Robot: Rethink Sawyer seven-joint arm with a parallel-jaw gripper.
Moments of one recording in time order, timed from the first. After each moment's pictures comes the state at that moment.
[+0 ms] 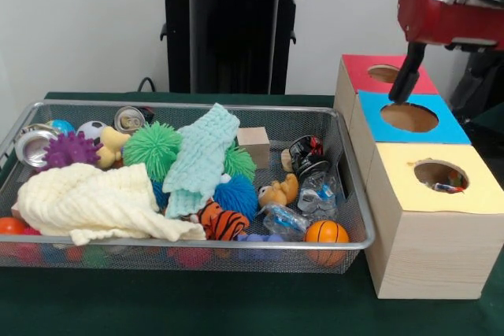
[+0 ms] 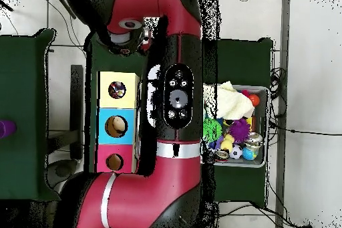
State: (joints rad) arm -0.02 -0.08 -0.22 0.08 0.10 1.81 1.63
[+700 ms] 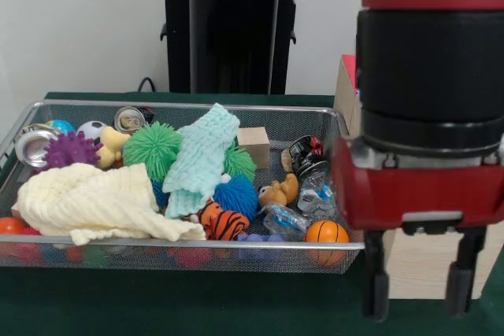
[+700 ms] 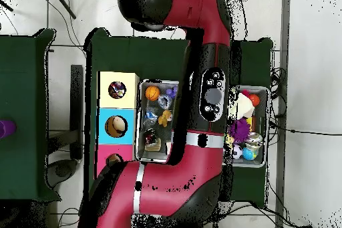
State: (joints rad) arm -0.12 -0.01 -0.07 0.13 0.15 1.14 1.58
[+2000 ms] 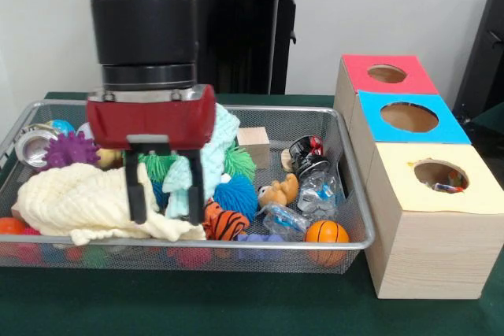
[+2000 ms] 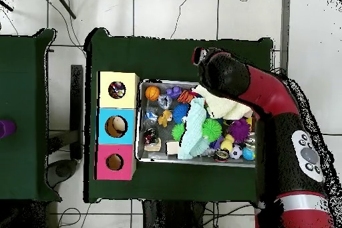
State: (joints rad) arm -0.51 -0.56 0.25 1.35 -0.02 0.43 1.53
